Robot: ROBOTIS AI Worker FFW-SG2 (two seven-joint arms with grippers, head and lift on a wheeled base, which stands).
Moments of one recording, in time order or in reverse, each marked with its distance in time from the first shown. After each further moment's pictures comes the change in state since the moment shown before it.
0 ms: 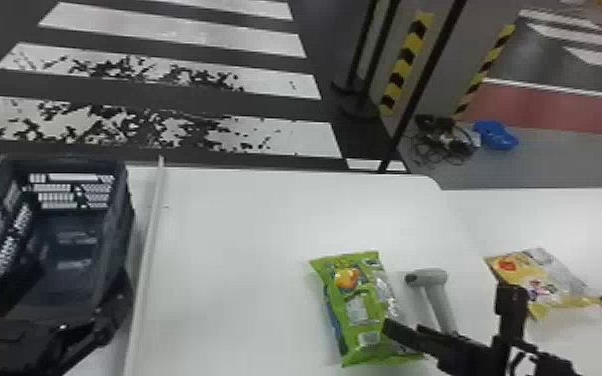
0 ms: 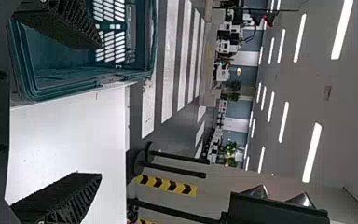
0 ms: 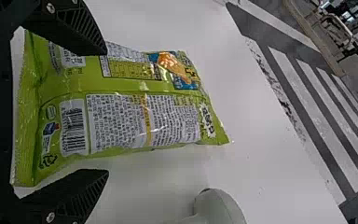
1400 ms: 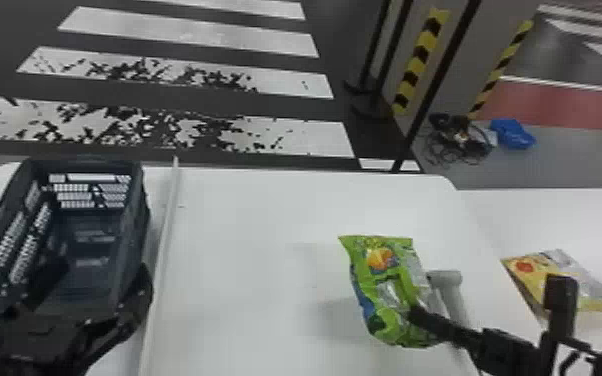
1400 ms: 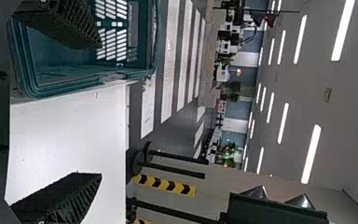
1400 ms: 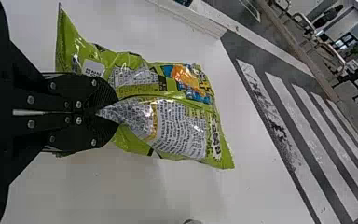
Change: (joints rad) left arm -0.021 -0.012 -0.015 0.036 -0.001 -0.018 0.000; right arm 0.056 -0.005 -0.093 -0.180 -0.070 0.106 0.087
